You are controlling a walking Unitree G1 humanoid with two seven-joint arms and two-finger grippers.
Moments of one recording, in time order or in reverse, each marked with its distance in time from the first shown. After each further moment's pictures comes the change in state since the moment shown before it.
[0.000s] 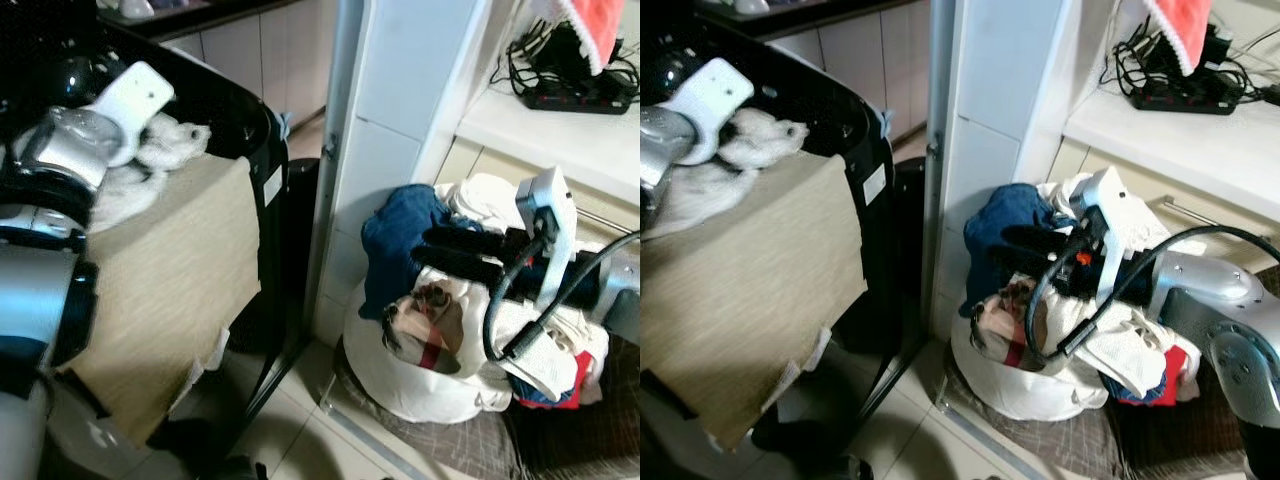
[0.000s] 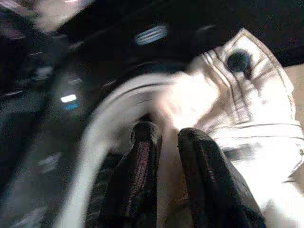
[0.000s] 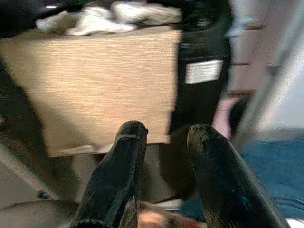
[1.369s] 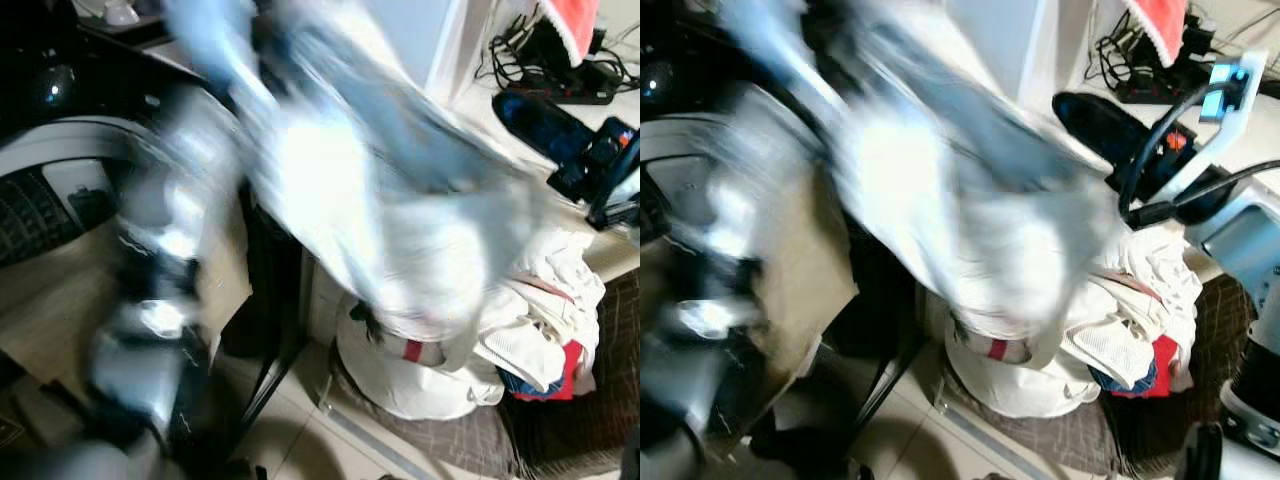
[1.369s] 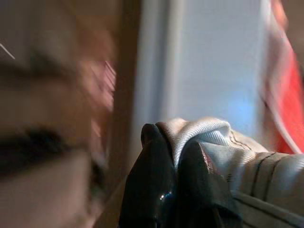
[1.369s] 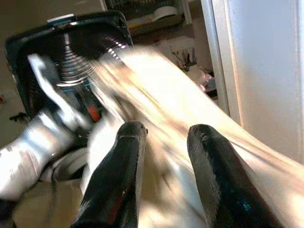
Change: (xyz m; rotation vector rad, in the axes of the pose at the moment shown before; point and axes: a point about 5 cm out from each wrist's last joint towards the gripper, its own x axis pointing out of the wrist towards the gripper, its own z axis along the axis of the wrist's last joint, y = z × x) left arm -0.094 -0.044 0.140 -0.874 -1.102 -0.161; right arm -0.027 -0.030 0.065 0.230 -0.484 -0.082
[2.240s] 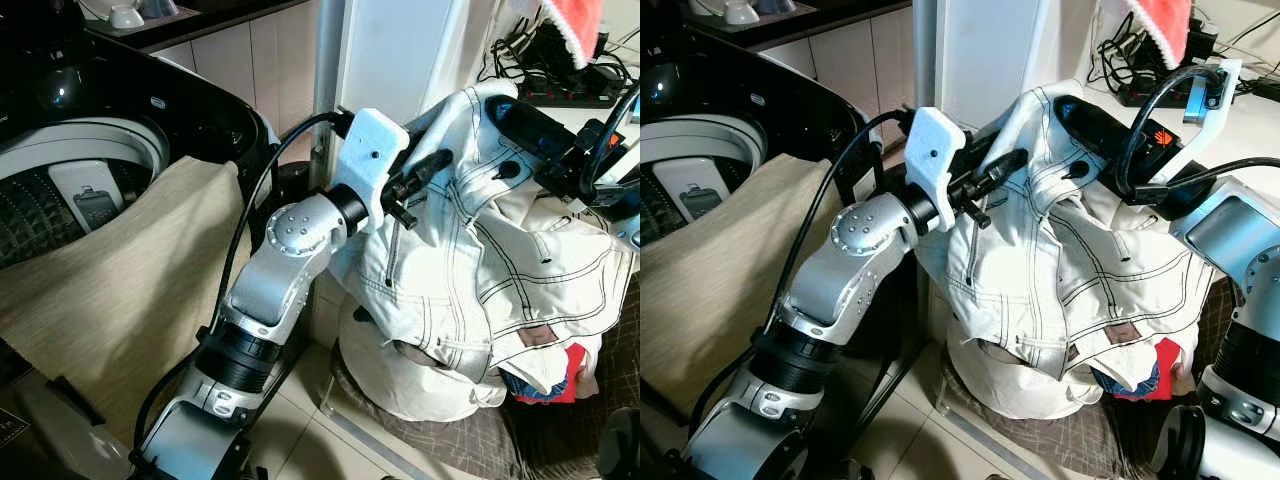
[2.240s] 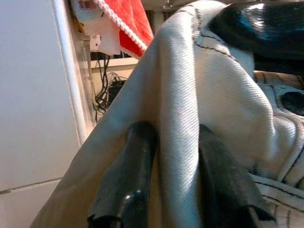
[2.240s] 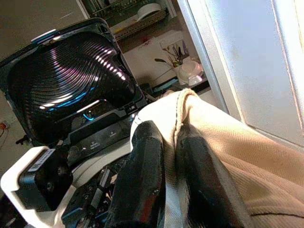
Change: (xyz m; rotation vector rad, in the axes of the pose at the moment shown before) left arm -0.055 -0.137 -0.099 -0.053 0.319 -0.505; right arm 0.009 -0.016 -0.009 0.178 0.001 -0.074
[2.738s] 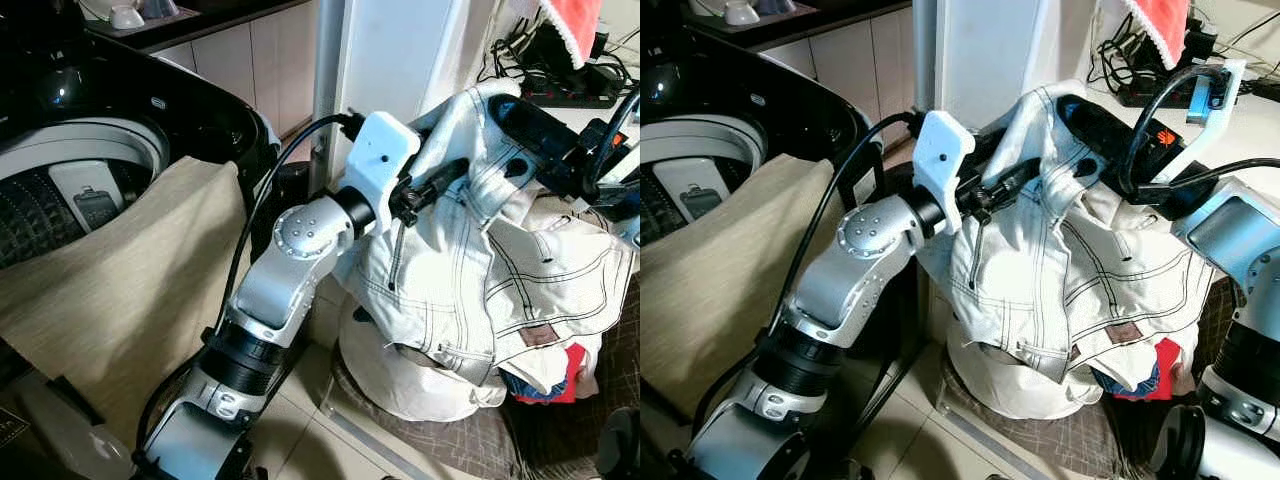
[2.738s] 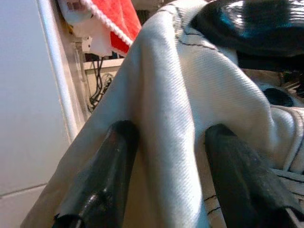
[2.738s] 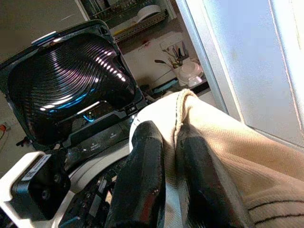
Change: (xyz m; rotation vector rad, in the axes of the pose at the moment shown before) left arm 0.002 -0.006 0.001 0.022 0.000 -0.020; right arm -0.001 -0.001 0.000 0.006 -0.004 -0.001
